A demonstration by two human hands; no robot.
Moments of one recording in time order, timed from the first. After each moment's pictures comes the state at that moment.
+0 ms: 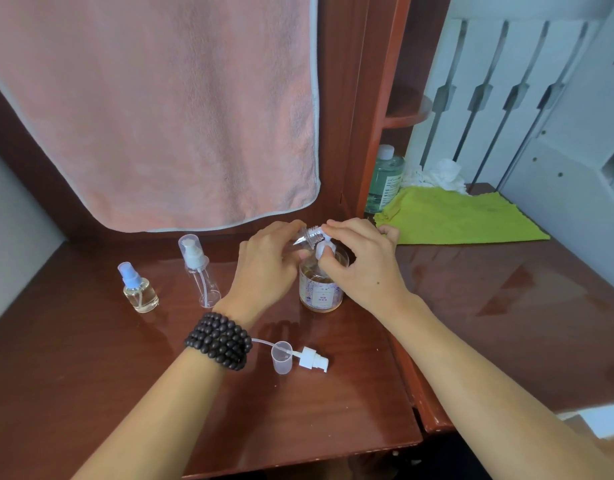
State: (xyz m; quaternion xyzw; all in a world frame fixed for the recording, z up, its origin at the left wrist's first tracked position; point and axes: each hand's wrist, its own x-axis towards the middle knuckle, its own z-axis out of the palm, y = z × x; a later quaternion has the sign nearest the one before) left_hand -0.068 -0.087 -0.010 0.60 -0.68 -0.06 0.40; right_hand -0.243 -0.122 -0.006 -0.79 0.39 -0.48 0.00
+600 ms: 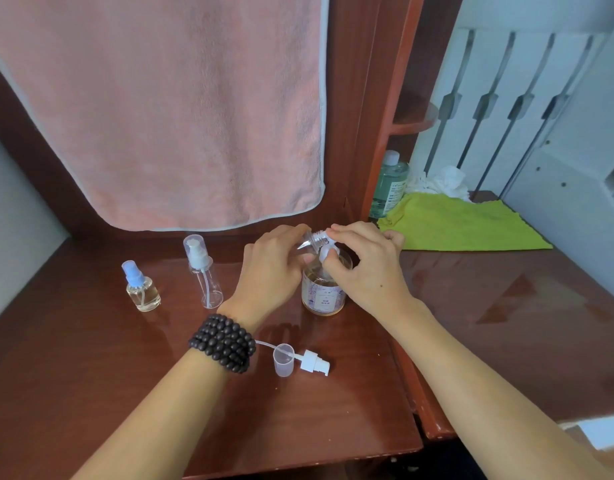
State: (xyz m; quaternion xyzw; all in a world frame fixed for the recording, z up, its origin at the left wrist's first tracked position) left_hand -0.072 -0.084 -0.010 0.61 -0.68 -0.06 0.41; right_hand -0.242 -0.122 -0.004 -0.79 0.40 -0.47 0.00
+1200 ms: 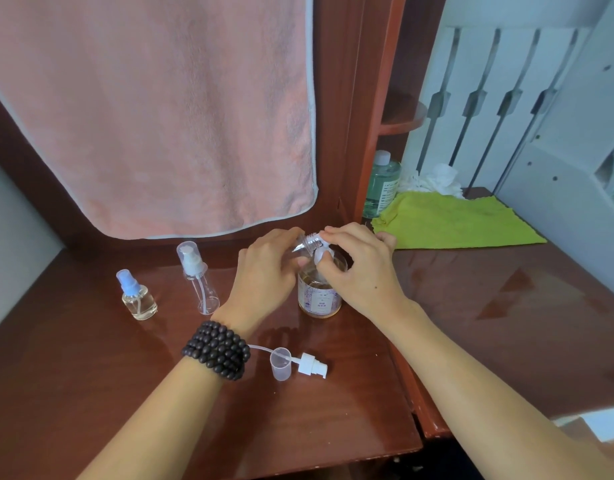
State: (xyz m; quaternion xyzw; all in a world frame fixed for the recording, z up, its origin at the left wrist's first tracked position) left_hand -0.069 -0.085 -0.012 0.61 -0.68 -0.07 0.40; right_hand -0.243 -0.120 -0.004 -0.78 0.40 -0.47 0.03
